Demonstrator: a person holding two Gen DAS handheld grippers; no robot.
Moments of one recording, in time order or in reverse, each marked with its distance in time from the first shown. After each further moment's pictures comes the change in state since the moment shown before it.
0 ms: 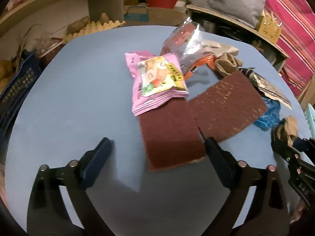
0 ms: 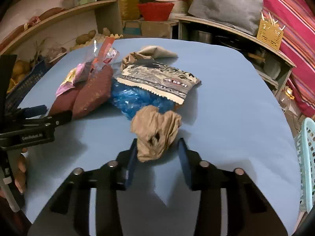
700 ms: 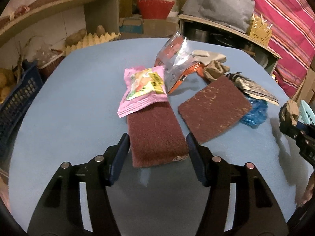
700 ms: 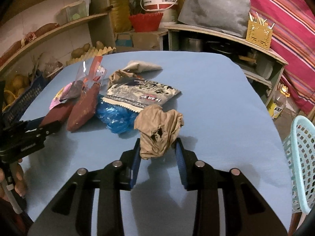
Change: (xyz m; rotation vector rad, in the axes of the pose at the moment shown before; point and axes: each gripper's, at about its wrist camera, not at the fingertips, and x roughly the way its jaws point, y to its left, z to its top) left arm -0.030 -0.006 -0.010 0.037 -0.085 -0.022; right arm -0.022 -0.034 0.005 0.057 -0.067 -0.004
